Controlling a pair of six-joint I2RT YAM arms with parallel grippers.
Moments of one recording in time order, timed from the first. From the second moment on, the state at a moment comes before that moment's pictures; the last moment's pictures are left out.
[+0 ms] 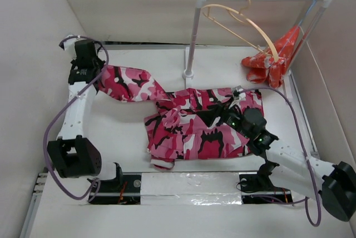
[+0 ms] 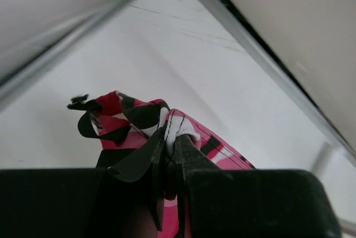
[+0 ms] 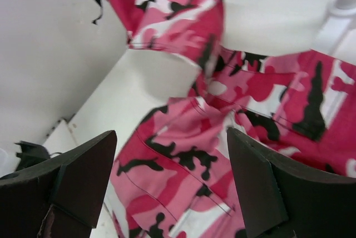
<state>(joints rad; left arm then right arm) 0.04 1.36 1.33 -0.45 -0.36 -0.62 0.68 0.96 0.41 0.56 -0.13 0.58</state>
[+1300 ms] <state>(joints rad) -0.24 1.29 1.28 -0.38 -0.27 -0.53 1.35 1.57 0.97 0.20 0.25 0.23</state>
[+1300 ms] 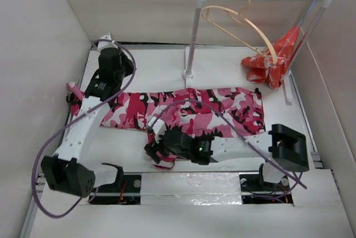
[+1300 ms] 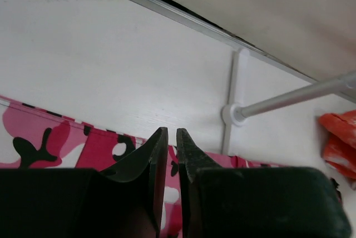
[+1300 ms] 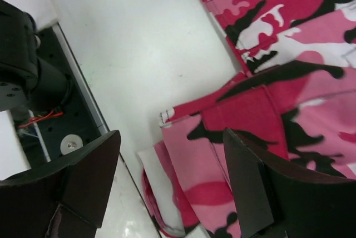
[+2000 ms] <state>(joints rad) -0.23 0.94 1.01 -0.33 -0.14 -0.56 1.45 1.96 1.29 -0.15 0.53 0.09</state>
